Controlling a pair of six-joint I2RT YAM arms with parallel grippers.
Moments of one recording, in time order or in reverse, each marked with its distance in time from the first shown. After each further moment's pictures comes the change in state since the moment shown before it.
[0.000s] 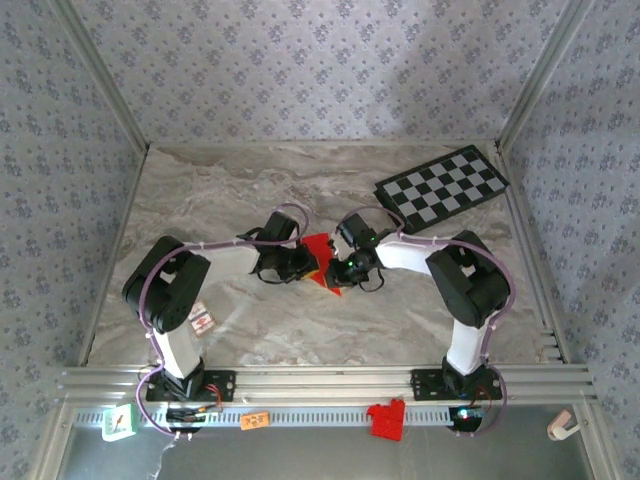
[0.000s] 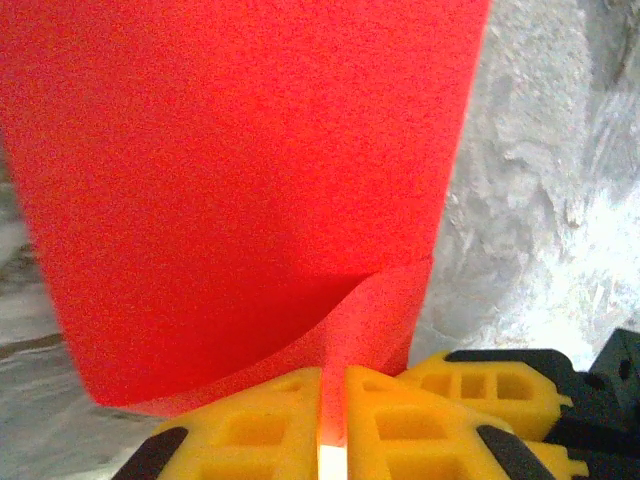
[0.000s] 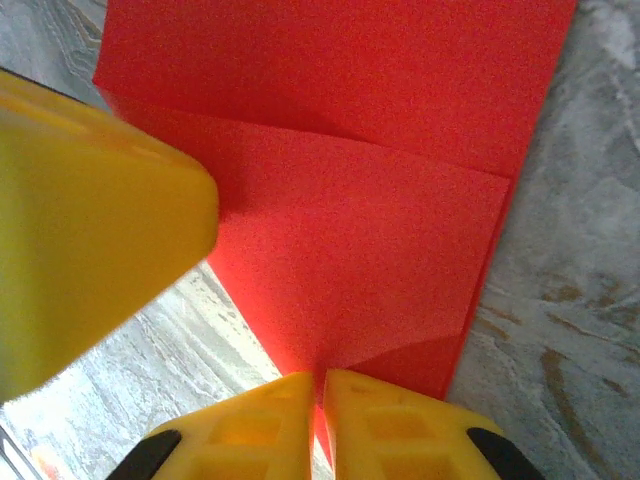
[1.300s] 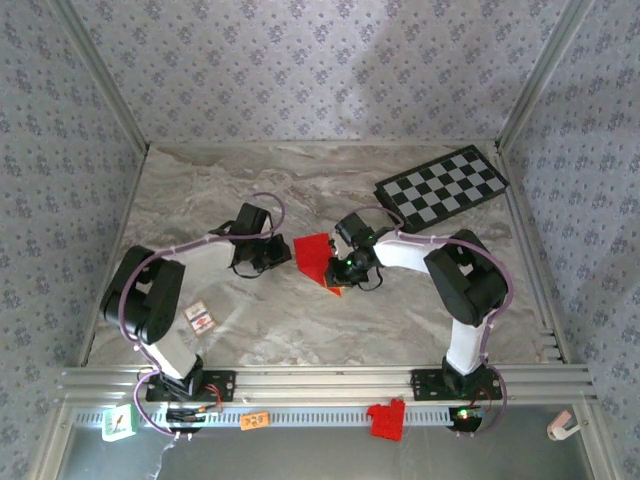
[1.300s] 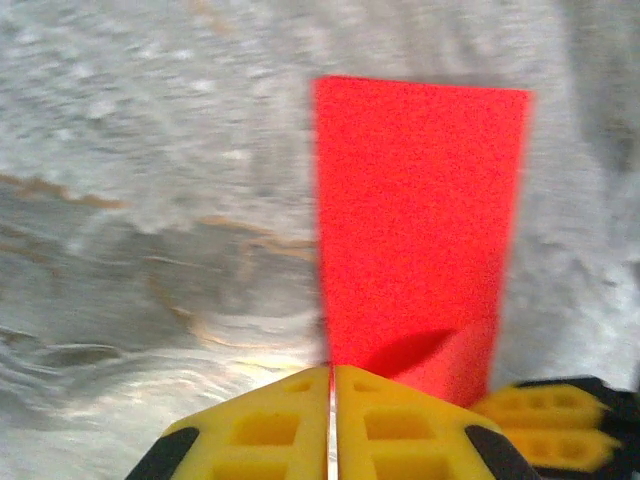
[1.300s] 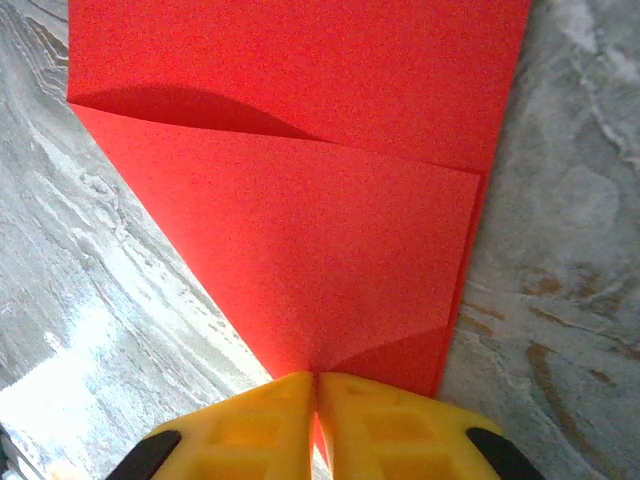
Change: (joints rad) left arm 0.159 -0.143 -0.038 -0.102 -0.082 0.212; right arm 0.001 0.017 0.027 -0.034 0.013 0.061
